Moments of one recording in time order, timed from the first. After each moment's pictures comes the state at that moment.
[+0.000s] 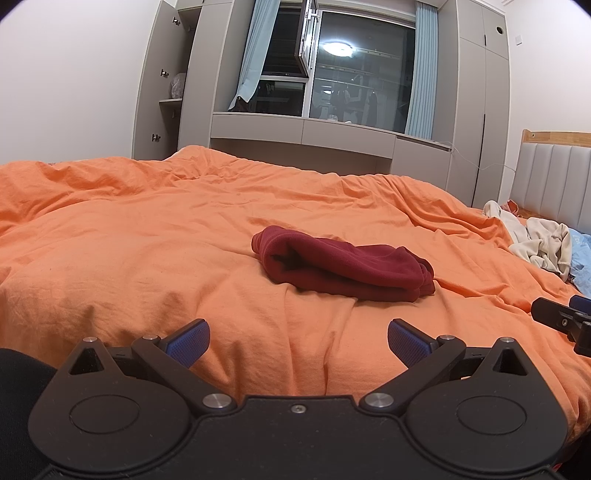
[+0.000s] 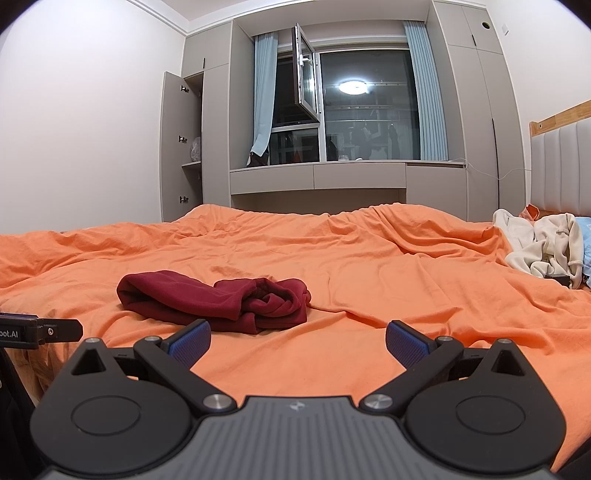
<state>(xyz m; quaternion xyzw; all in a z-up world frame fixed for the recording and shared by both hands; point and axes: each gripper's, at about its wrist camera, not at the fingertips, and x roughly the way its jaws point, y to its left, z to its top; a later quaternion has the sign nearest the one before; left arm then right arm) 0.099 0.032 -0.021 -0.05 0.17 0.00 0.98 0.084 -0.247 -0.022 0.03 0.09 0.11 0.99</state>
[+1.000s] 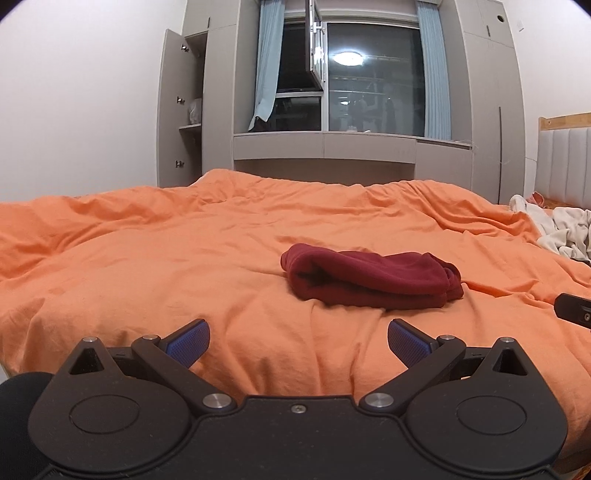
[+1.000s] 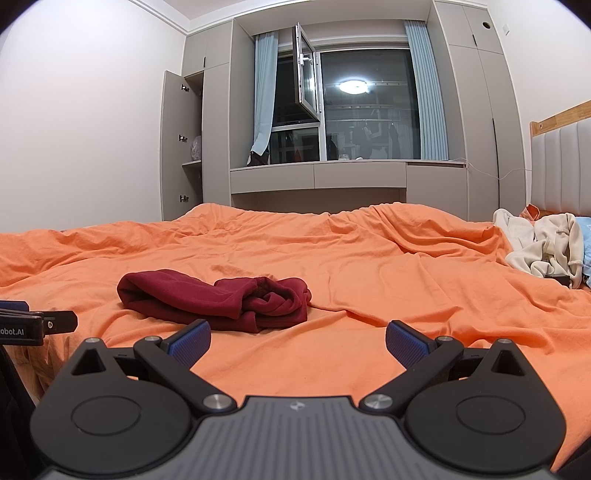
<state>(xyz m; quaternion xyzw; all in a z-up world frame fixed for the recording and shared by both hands) 0.093 0.020 -0.019 0.00 0.15 0.06 0.99 0.084 -0.246 -0.021 0.03 0.09 0.11 0.99</state>
